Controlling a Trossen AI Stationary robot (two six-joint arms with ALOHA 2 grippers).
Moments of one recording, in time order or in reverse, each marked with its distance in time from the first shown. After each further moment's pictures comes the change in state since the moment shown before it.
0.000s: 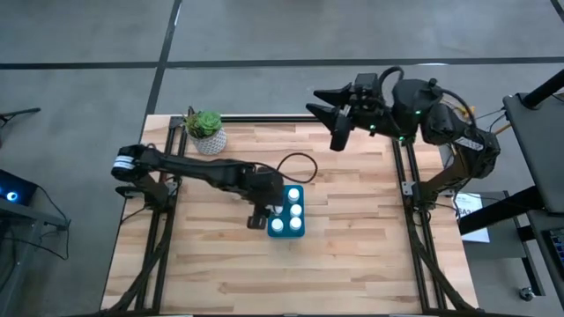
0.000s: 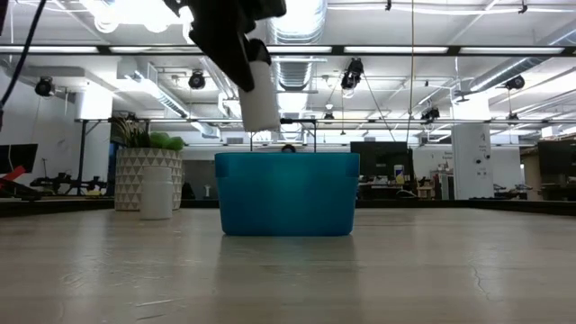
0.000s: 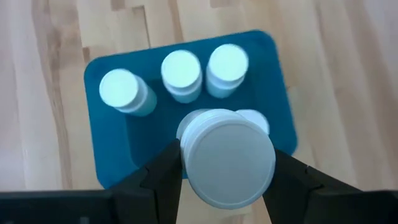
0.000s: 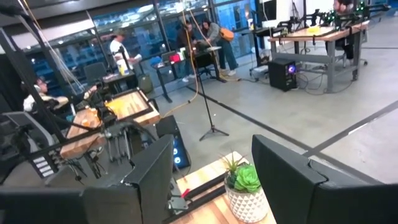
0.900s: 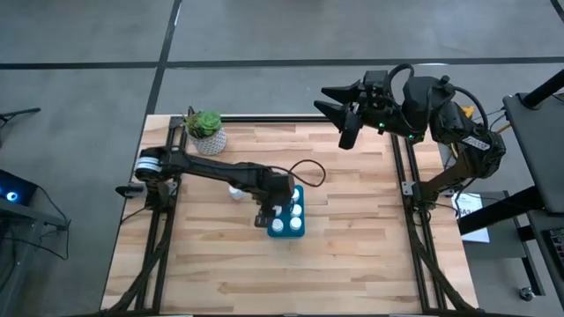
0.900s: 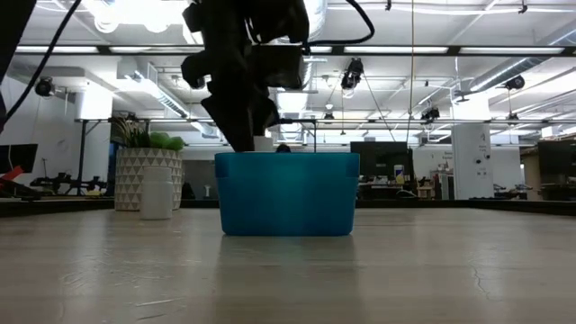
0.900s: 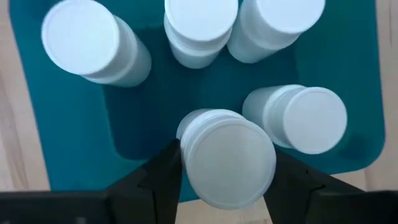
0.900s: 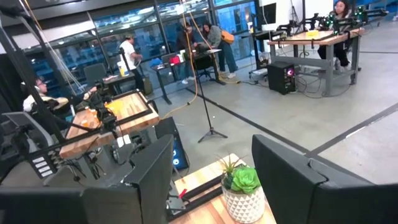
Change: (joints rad) left arm 0.061 0.193 0.000 0.002 0.051 0.025; right arm 0.000 -0.034 0.000 -0.023 0.001 -0.015
